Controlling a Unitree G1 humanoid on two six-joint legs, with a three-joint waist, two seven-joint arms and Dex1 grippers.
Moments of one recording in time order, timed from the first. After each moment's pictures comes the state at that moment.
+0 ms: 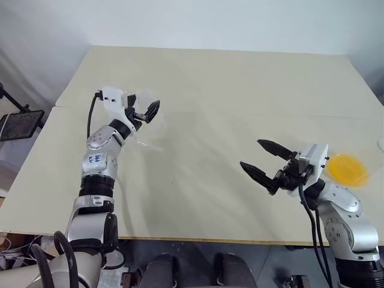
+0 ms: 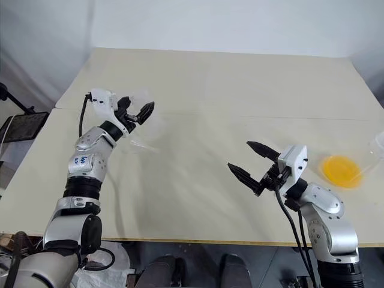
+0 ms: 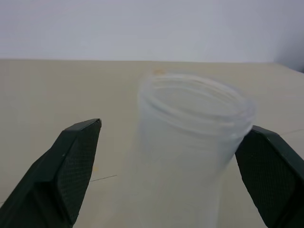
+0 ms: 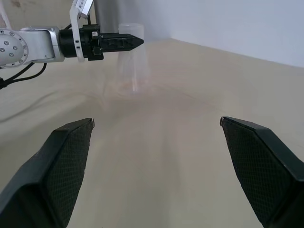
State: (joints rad) left arm -0.82 0.34 0.20 0.61 -0.30 0.09 -0.45; right arm -0.08 -0.52 -0.18 -0.31 0.57 0.20 0.83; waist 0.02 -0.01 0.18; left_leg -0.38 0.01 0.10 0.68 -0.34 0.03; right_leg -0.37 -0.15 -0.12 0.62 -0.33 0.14
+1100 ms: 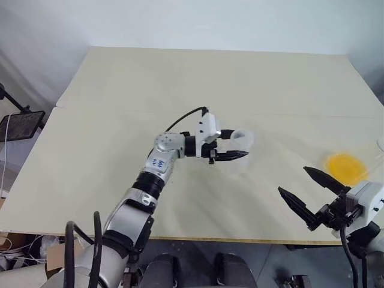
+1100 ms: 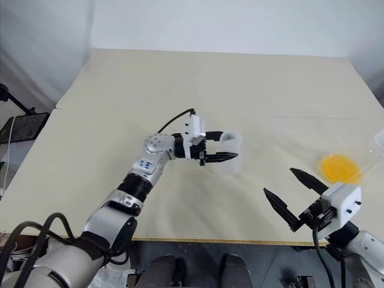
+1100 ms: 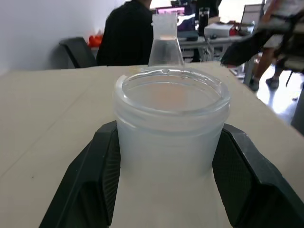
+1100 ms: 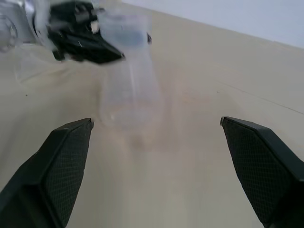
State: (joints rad) left arm -0.95 0.05 -0.18 0.79 -0.18 -0.24 -1.04; right arm 0.42 -0.52 -0.48 -0.62 0.62 0.18 0.74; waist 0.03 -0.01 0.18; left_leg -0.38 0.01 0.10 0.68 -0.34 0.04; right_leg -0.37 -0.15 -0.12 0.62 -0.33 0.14
